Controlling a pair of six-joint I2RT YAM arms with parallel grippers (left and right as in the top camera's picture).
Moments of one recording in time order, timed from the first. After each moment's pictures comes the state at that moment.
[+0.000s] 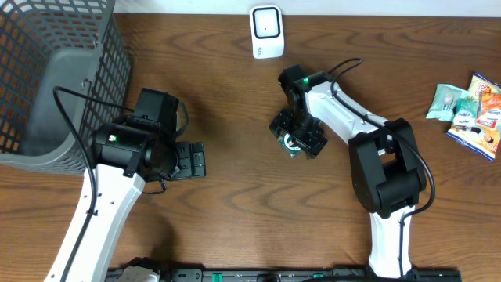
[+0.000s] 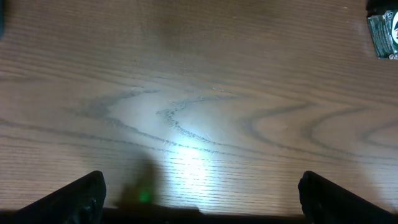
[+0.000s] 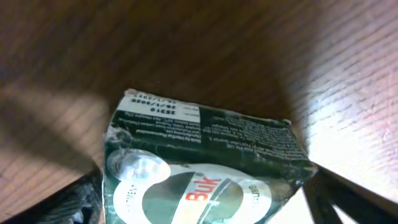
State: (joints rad) left arm -0.25 1.27 1.24 -1.34 0.05 -0.36; right arm 0.43 2.17 1.58 -1.05 -0.13 1.08
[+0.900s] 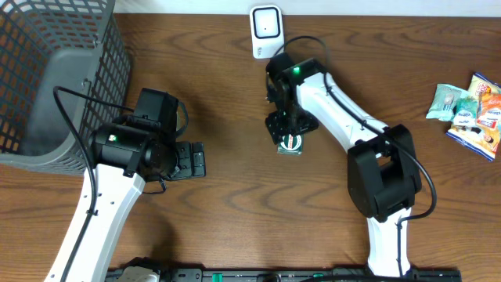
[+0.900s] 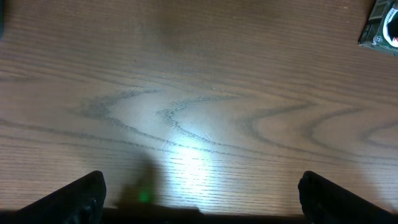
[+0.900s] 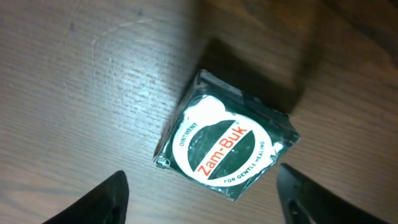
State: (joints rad) left arm -0.25 1.27 1.24 -1.34 0.05 -0.36; right arm 0.49 2.16 1.75 -1.21 -0.07 0.09
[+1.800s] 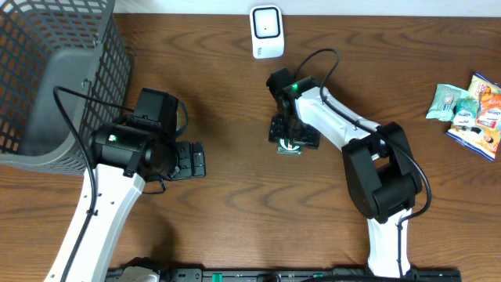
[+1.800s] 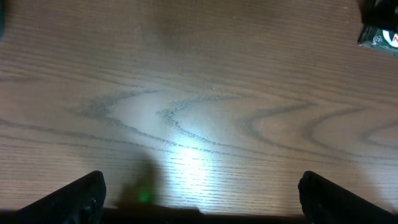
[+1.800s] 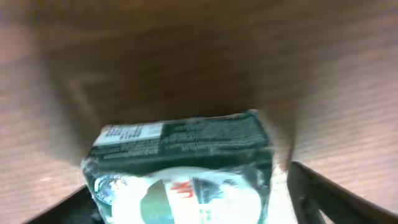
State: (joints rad) left arm -0.25 1.27 1.24 -1.34 0.05 -0.36; right arm 0.49 2.16 1.56 -1.01 0.01 0.69
